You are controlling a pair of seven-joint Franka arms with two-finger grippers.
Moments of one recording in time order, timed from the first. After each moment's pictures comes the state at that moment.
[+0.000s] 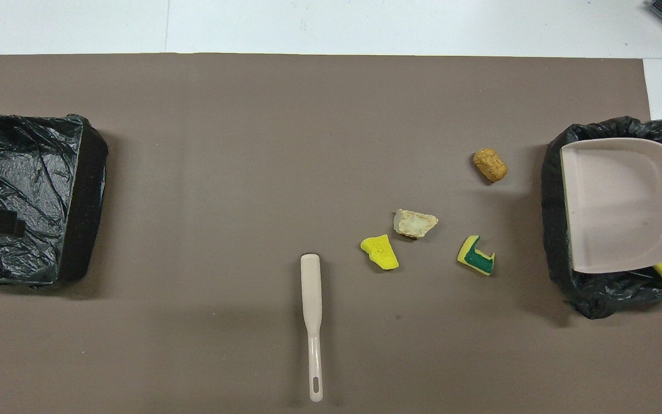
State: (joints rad) left arm 0.00 -0.14 -0.03 -1.64 -0.02 1.48 0.04; right arm -0.31 -0.07 0.11 -1.86 -0.40 1.92 -1.63
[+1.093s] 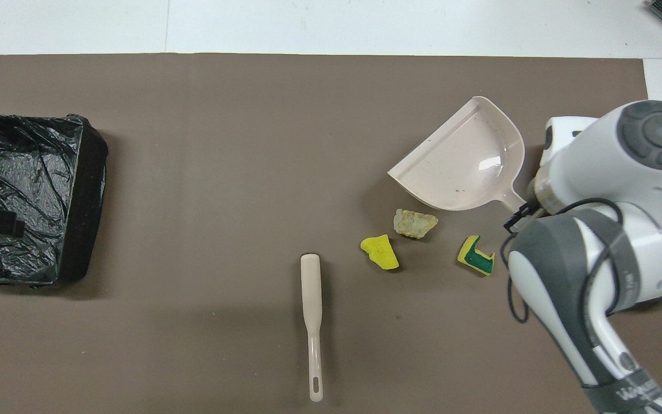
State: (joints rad) left arm 0.00 -0.14 -0.03 -1.64 -0.02 1.48 0.04; right arm 0.12 0.05 0.12 -1.86 -0.14 1.80 -0.30
